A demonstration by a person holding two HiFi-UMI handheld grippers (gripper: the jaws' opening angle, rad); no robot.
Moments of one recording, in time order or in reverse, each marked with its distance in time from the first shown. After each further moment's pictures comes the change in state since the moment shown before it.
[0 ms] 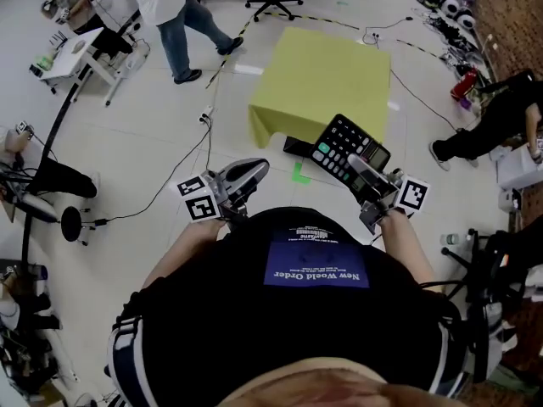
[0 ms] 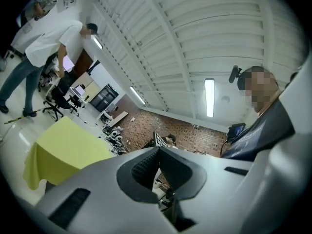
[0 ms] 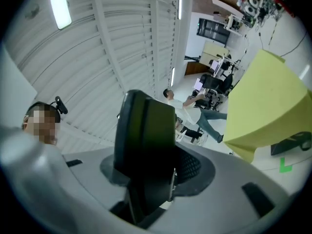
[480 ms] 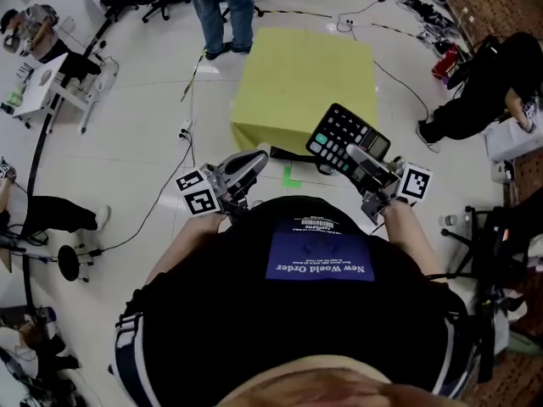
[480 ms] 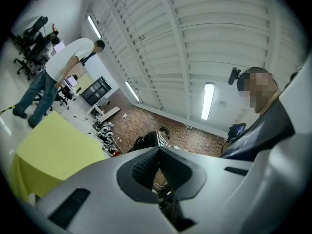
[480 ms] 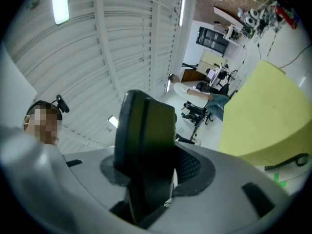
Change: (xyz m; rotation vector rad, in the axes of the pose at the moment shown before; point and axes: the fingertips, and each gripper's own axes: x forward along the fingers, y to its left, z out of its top) left arm 0.031 0.106 0.061 -0.044 0.035 -0.128; right arm 0.071 -0.045 0.056 -0.052 -0.064 -0.085
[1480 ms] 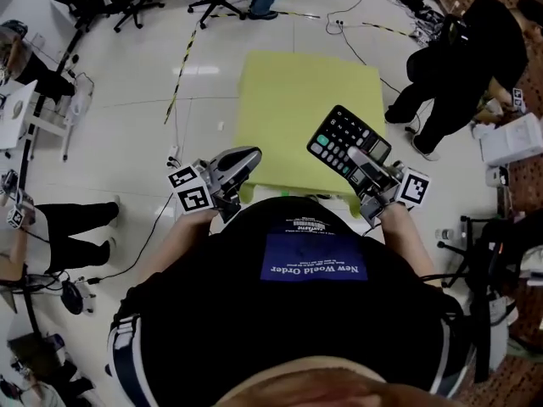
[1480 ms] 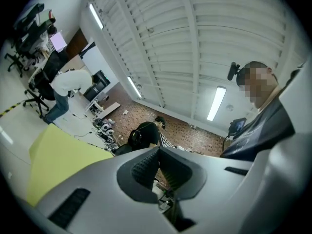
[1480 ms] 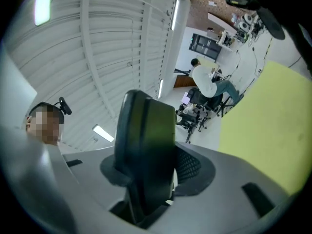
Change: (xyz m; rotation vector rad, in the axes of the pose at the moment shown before) left arm 0.095 0.237 0.113 -0.015 0.068 -0.028; right arm 0.117 -0.169 0.153 0.027 -0.065 -0.074
